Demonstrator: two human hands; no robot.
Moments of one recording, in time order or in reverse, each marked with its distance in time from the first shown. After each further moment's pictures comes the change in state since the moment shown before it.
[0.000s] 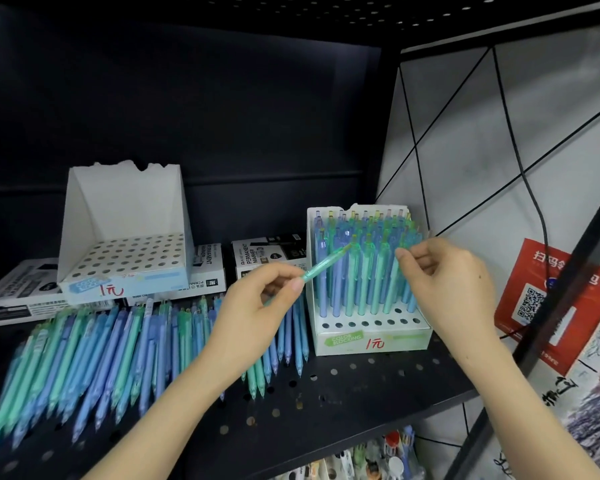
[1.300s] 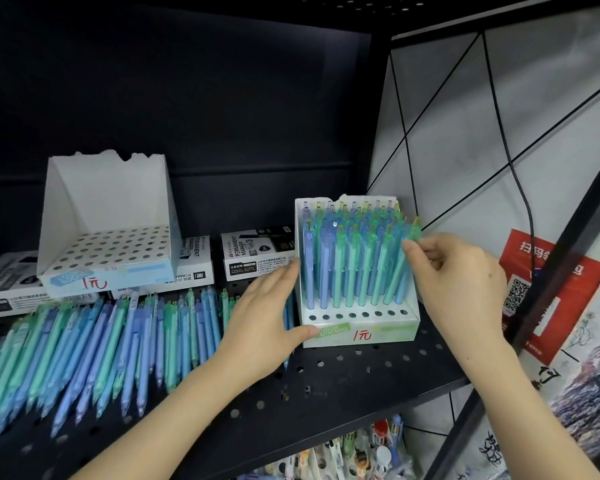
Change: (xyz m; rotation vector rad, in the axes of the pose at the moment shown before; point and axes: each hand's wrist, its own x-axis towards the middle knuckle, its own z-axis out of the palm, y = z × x) left_hand 0.000 -0.022 0.028 0.571 -0.177 0.049; right_hand -0.003 0.009 -0.011 -0.069 0.082 -0.020
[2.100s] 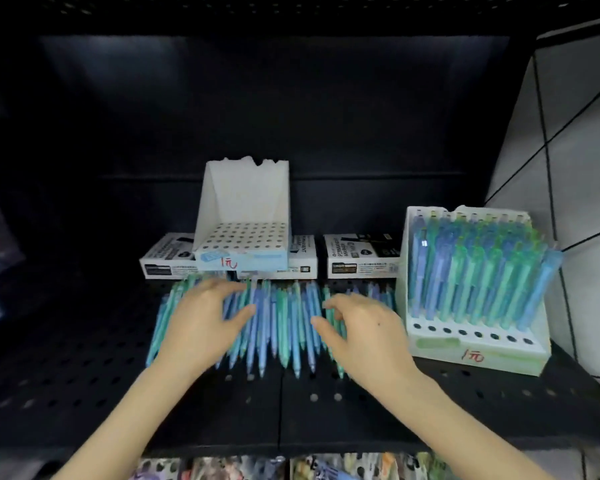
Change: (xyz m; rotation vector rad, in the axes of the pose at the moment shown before) left_hand -0.088 -0.090 -0.102 0.272 0.269 -0.437; right_hand -0.085 -0.106 0.093 0.218 -0.524 -0.510
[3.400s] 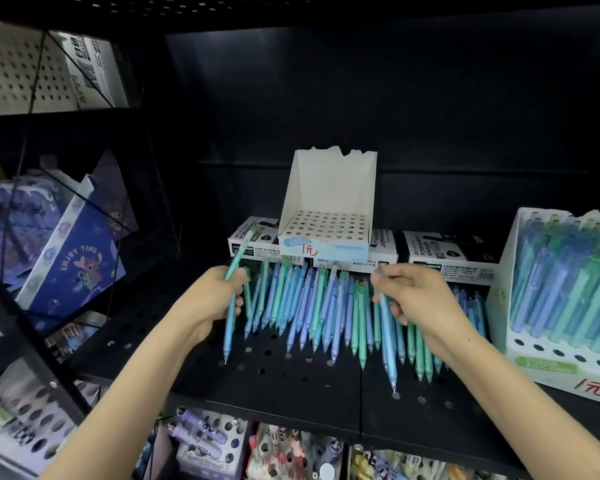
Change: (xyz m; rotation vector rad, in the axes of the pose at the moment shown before) left_hand 0.003 -0.070 -0.041 -0.716 -0.041 -0.580; right_hand 0.049 -0.020 0.015 0.943 -0.212 0.517
